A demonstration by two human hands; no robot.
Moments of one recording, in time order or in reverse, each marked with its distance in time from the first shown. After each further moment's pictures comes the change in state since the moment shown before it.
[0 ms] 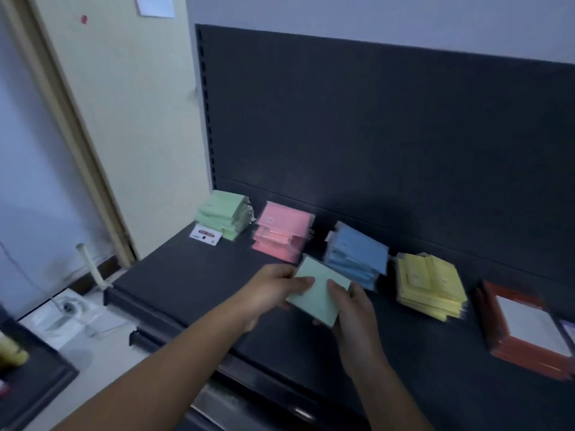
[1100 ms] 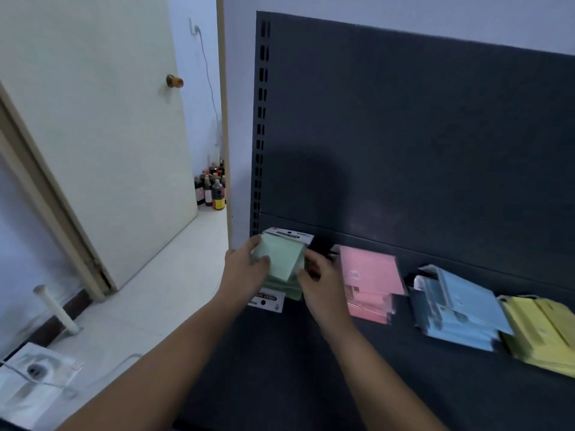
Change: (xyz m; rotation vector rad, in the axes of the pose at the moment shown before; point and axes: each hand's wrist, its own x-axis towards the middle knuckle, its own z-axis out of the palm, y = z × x) left_hand 0.136 -0.020 -0.239 0.260 0.342 0.153; right_hand 0.150 0.039 0.228 -0.558 0.091 -0.299
